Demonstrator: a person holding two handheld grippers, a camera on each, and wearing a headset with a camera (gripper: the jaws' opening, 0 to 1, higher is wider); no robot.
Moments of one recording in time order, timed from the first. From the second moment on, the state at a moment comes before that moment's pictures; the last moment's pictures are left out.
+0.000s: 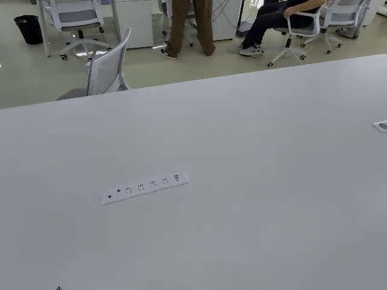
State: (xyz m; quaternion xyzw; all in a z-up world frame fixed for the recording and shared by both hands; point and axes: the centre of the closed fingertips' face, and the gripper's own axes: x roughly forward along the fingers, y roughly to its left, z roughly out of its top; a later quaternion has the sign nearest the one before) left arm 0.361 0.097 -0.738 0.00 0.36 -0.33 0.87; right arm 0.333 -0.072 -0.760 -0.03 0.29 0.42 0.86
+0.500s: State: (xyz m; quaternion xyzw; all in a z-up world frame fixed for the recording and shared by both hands) left arm 0.341 0.105 -0.733 0.01 0.33 -0.35 0.88; right arm 0.306 -0.077 -0.754 -0.02 0.29 0.40 0.87
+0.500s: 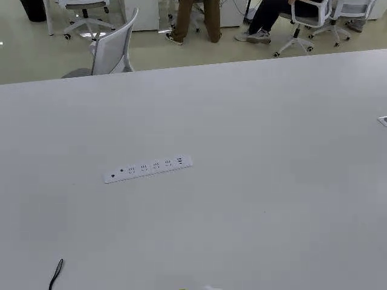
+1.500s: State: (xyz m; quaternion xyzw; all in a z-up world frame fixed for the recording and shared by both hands) left arm 0.325 0.120 -0.730 0.02 0.34 -0.35 0.87; right arm 0.303 -0.083 -0.738 0.01 0.28 0.33 0.90
